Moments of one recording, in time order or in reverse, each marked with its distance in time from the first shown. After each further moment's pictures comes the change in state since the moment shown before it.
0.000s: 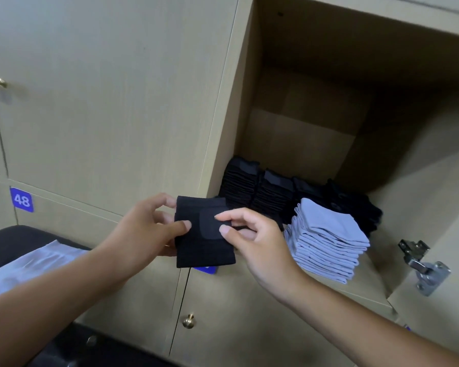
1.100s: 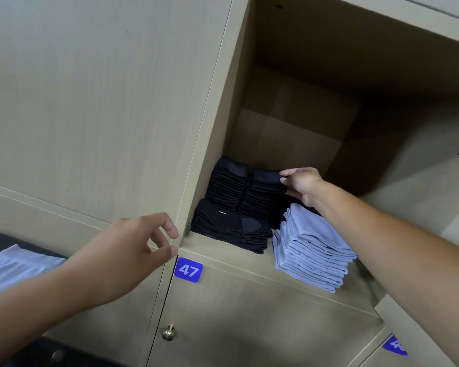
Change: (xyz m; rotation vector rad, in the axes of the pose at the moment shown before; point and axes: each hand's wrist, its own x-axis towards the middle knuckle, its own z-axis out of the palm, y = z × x) left_hand 0.015 -0.023 -0.008 0.646 -0.134 0.254; right_hand 0.178 0.044 -0.138 -0.105 0.407 0.489
